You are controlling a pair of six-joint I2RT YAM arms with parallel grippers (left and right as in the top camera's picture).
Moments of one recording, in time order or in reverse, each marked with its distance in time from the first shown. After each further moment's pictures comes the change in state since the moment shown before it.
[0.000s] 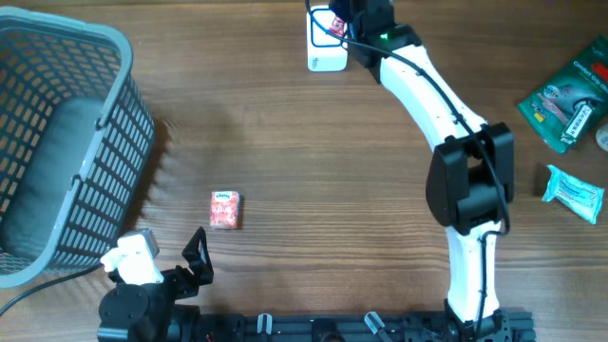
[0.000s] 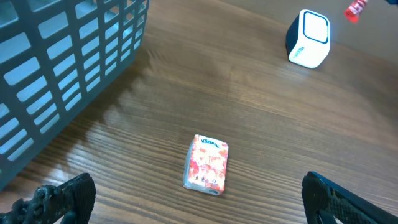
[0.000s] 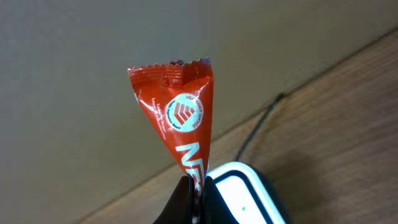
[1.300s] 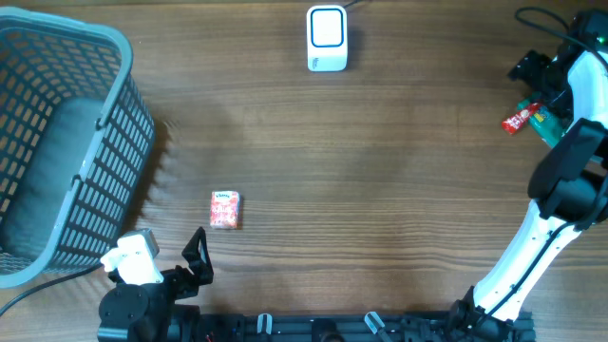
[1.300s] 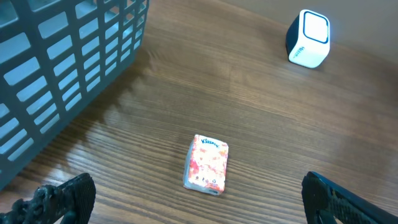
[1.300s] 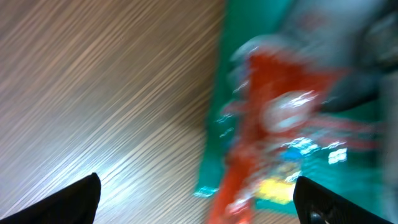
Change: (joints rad) left arm 0.000 0.000 0.000 0.000 0.000 0.000; right arm -0.756 0.053 0.017 -0.757 -0.281 -0.486
